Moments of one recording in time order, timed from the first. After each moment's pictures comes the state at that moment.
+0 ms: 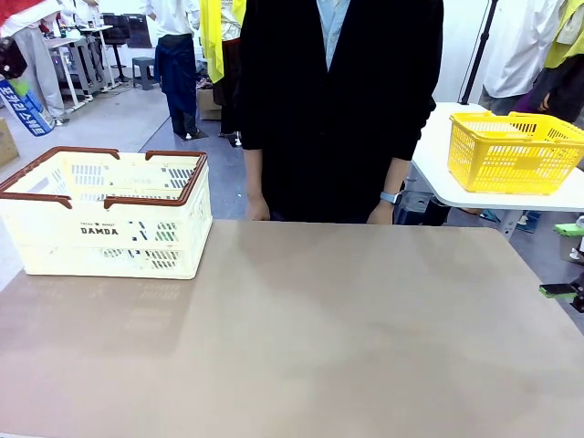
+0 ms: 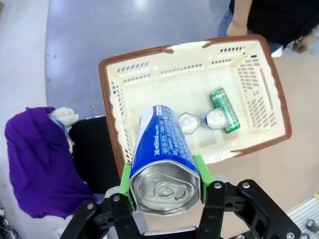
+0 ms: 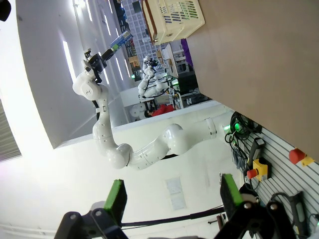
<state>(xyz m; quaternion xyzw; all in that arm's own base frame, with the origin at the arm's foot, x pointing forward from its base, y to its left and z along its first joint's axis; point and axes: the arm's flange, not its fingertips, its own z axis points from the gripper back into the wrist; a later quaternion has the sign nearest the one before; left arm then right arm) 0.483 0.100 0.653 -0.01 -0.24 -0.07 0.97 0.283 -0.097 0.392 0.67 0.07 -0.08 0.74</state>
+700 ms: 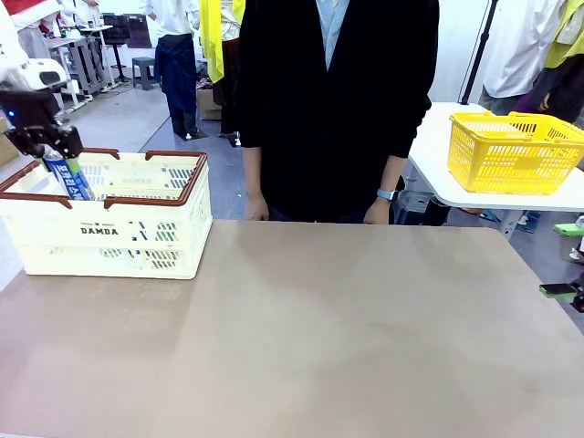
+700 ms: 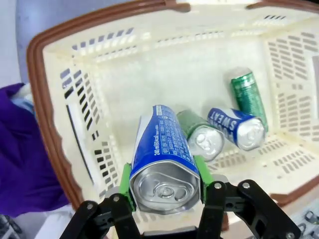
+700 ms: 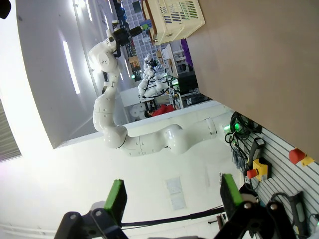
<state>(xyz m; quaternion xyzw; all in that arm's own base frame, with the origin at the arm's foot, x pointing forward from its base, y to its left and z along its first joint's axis) 0.583 0.097 0.492 -0.02 -0.11 -0.07 0.99 0.283 -0.097 0.392 0.67 0.07 -0.08 0.74</state>
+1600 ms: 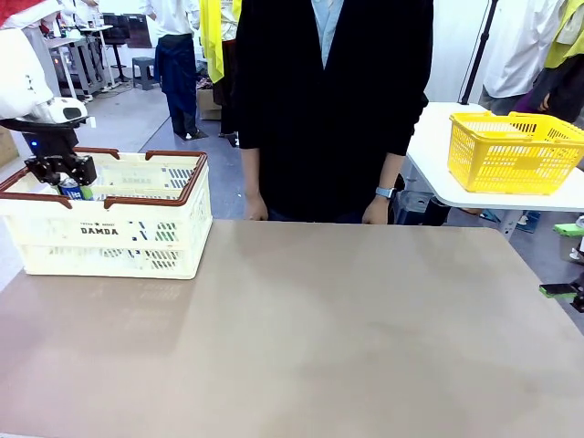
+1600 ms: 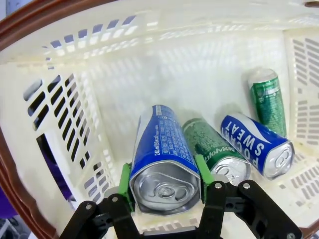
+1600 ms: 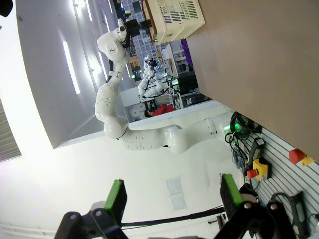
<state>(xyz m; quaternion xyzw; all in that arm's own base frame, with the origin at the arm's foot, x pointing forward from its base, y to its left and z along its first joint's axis) 0.615 0.099 0.431 -0.03 -0.06 -0.06 1.00 0.283 -0.097 0.392 0.67 0.07 -0.08 0.74</state>
